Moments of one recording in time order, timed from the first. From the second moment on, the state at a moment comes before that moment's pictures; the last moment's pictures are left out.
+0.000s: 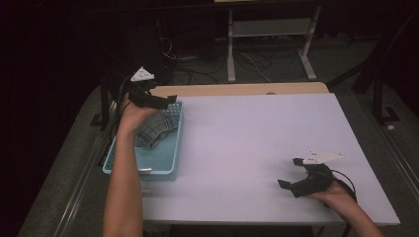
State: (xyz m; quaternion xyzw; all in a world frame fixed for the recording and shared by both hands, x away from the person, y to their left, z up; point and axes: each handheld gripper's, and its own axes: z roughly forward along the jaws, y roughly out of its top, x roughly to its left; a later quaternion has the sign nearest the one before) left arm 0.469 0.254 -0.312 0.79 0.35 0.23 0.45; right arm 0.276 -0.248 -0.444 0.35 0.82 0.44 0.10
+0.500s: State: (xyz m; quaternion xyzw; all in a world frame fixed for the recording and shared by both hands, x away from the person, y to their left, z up) left arm 0.468 0.273 -0.317 0.79 0.37 0.25 0.42; right arm 0.276 -0.248 -0.444 0.35 0.82 0.44 0.10
